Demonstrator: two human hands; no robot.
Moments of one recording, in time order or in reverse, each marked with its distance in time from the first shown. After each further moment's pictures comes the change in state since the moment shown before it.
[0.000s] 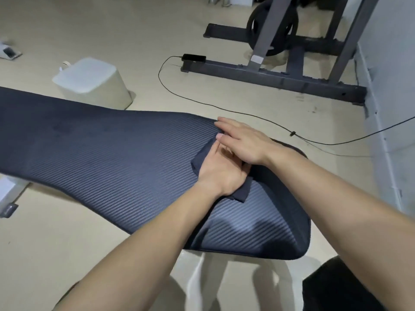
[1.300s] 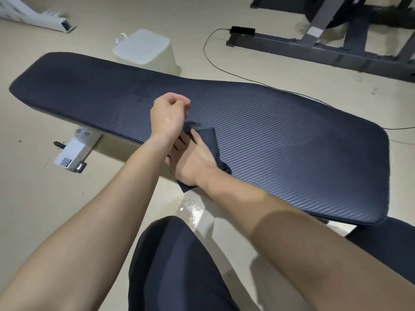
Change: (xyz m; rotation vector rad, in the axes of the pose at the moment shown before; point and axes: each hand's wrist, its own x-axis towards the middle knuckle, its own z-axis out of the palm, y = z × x) left_hand -0.158 -0.212 -0.083 -1.087 0.522 -0.875; right_hand 0.032 -0.258 0.193 -0.515 0.007 -0.276
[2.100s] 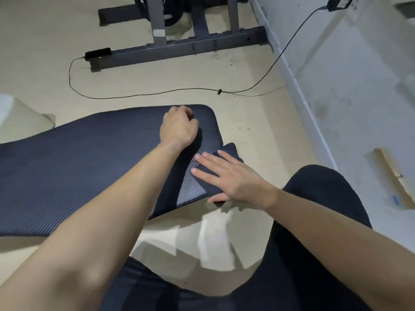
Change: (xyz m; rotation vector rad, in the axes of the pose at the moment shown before) left_hand -0.143 0.079 0.330 0.684 -0.541 0.523; right_hand -0.348 0.244 0.061 -0.020 0.211 0.133
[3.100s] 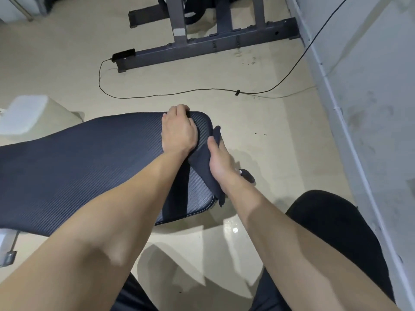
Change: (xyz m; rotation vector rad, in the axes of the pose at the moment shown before) left_hand 0.029 0.018 0.045 0.188 0.286 0.037; right_hand 0.067 0.044 -0.010 1.652 0.234 1.146
